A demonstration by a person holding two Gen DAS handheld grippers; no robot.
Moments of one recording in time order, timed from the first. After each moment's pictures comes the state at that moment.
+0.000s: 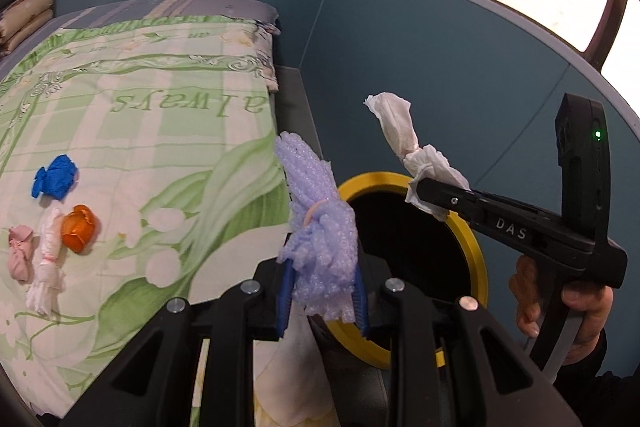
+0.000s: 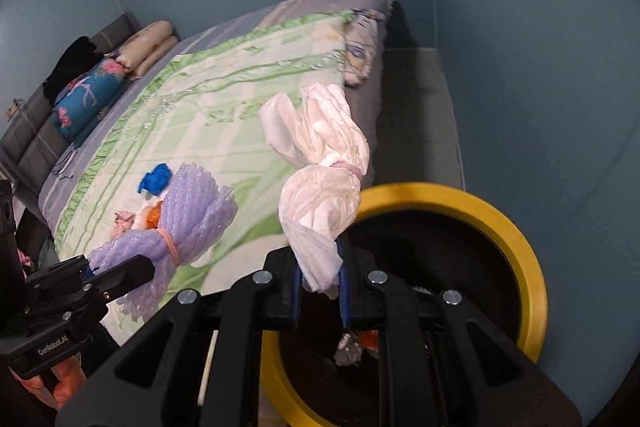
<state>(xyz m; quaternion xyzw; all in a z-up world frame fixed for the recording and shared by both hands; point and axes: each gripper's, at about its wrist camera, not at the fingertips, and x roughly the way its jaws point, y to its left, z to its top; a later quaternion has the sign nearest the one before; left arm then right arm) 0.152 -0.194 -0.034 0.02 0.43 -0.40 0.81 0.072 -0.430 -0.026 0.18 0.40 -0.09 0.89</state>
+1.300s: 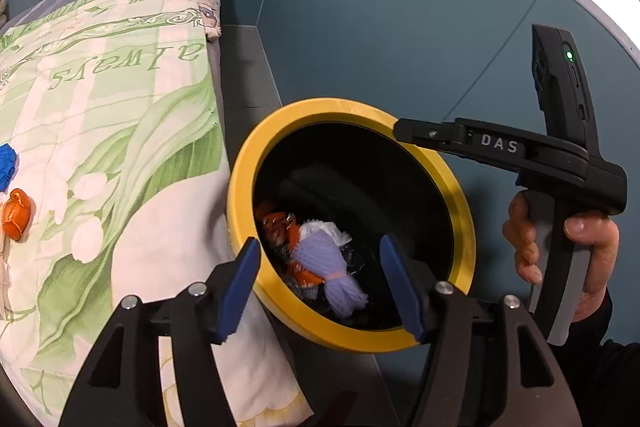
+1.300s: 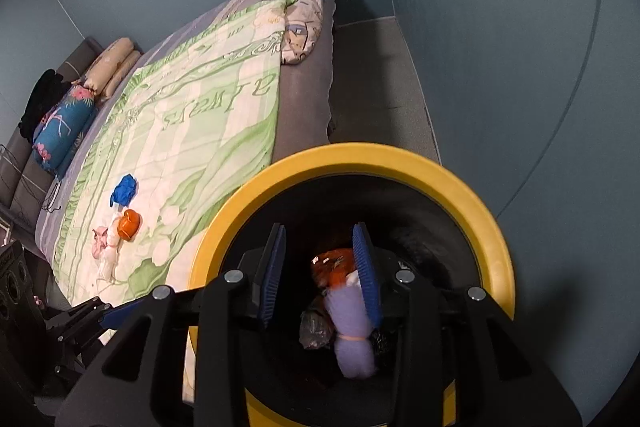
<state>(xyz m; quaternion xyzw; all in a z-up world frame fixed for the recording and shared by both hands) 0.119 -0.244 -0.081 0.06 0.47 -0.45 0.76 0.044 -0.494 -0.061 0.24 0.42 -0.13 0.87</state>
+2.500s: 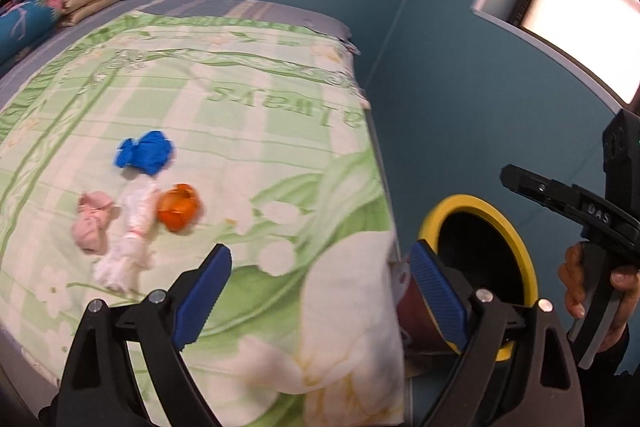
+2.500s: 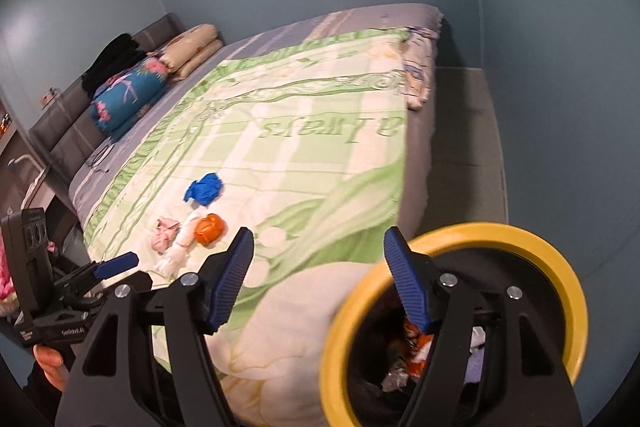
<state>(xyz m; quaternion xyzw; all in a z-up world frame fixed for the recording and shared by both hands) 0.192 -0.080 -0.040 -0.02 0.42 -0.29 0.86 0.114 -0.385 -0.001 0.17 0.37 0.00 0.92</state>
